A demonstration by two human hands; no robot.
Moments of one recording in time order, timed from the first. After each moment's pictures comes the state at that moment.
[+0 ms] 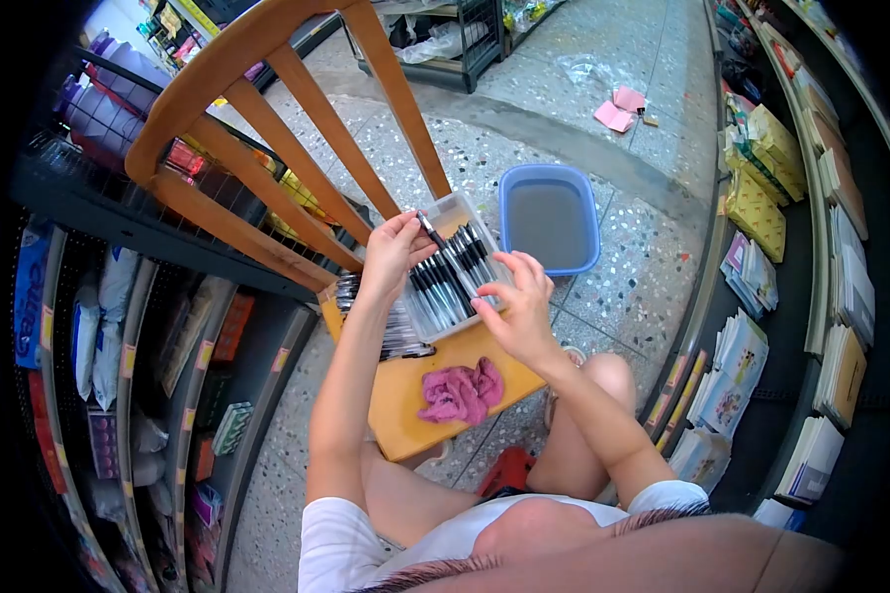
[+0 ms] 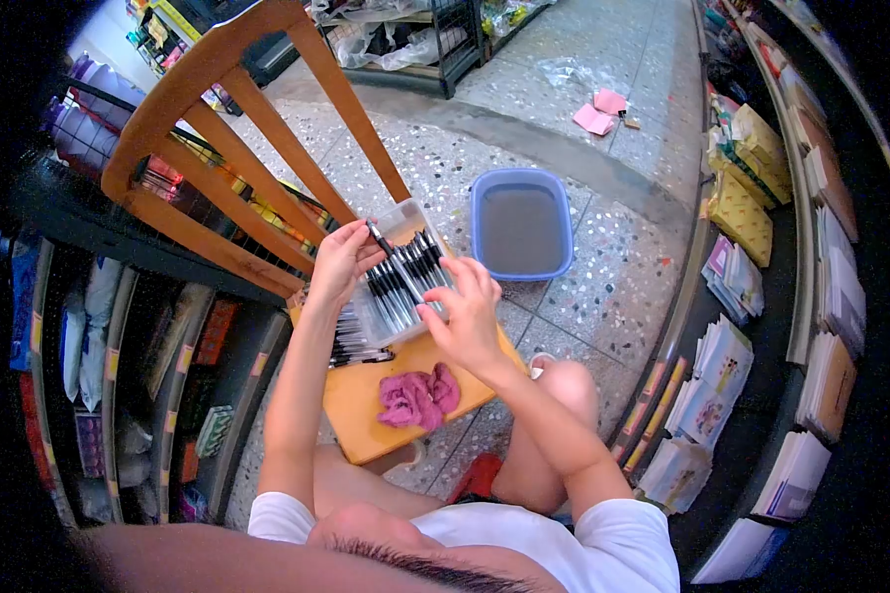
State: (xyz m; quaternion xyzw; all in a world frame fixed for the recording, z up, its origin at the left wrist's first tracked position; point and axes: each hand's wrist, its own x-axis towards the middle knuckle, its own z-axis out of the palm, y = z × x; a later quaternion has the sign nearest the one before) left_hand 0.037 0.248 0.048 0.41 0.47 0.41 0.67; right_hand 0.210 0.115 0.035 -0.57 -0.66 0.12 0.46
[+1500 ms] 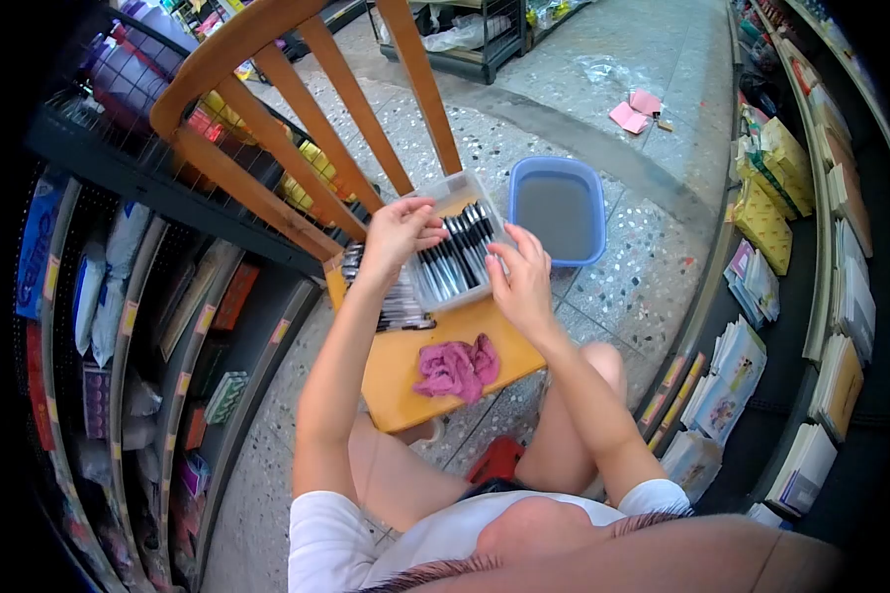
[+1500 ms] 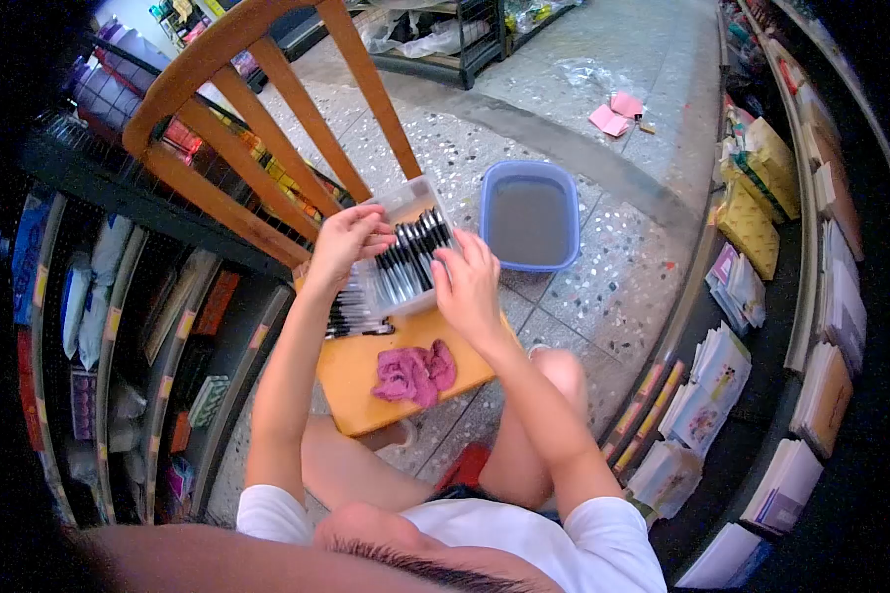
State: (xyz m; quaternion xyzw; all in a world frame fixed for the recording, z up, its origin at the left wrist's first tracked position) left_hand 0.032 0.216 0.071 0.48 0.52 0.36 0.61; right_hand 0.207 0.123 0.018 -0.57 -0.65 0.09 0.49
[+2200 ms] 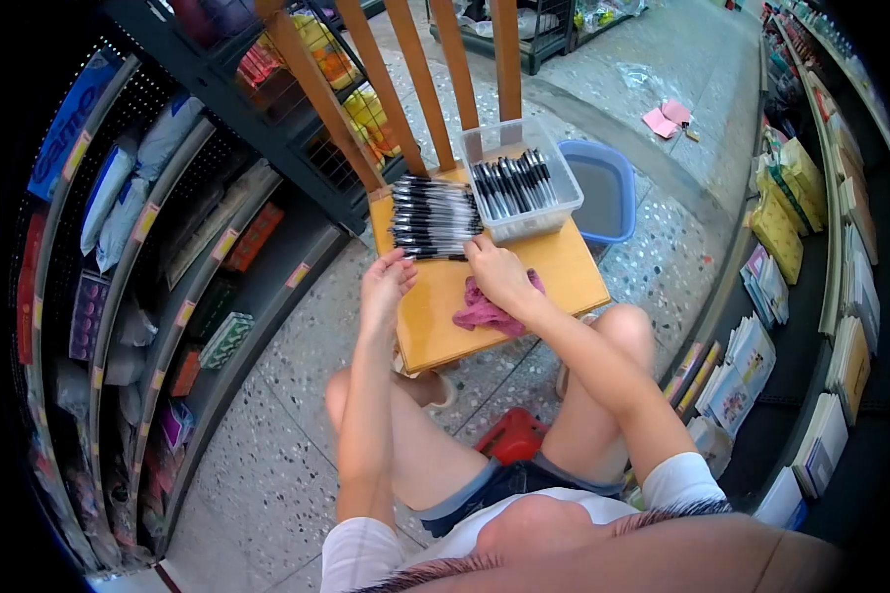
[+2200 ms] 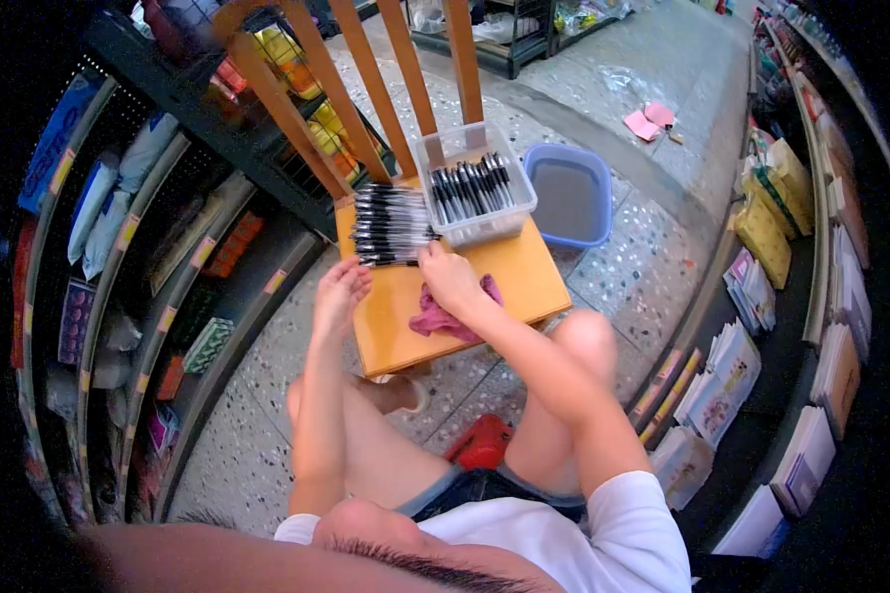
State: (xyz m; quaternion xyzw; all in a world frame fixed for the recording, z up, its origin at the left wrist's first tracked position) left_hand -0.108 0.054 -0.018 0.28 0.56 0.51 0.59; right_hand 0.096 0.074 -0.042 -0.49 -0.83 0.09 0.24
